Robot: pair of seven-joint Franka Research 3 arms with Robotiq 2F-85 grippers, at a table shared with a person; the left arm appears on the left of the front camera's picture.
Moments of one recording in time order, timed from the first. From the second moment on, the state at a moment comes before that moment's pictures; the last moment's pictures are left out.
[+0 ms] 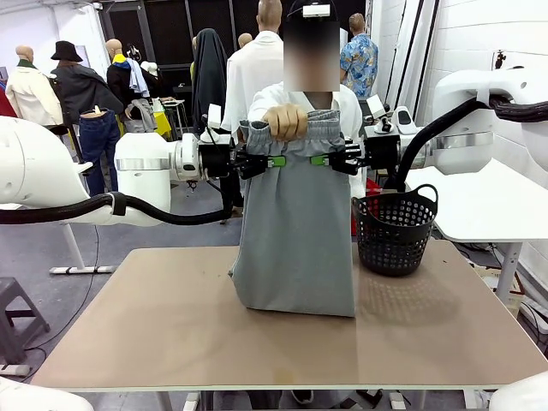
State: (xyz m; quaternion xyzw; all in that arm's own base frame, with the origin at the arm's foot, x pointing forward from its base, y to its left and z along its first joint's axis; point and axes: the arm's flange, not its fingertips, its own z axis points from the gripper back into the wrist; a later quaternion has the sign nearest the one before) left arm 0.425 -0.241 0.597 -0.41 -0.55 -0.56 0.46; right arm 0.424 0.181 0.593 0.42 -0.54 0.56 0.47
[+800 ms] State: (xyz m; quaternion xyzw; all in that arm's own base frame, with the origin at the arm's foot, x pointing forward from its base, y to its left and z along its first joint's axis) left arm 0.425 -0.241 0.597 -0.41 -0.55 -0.56 0.46; right arm 0.424 0.181 0.593 0.42 -0.54 0.56 0.47
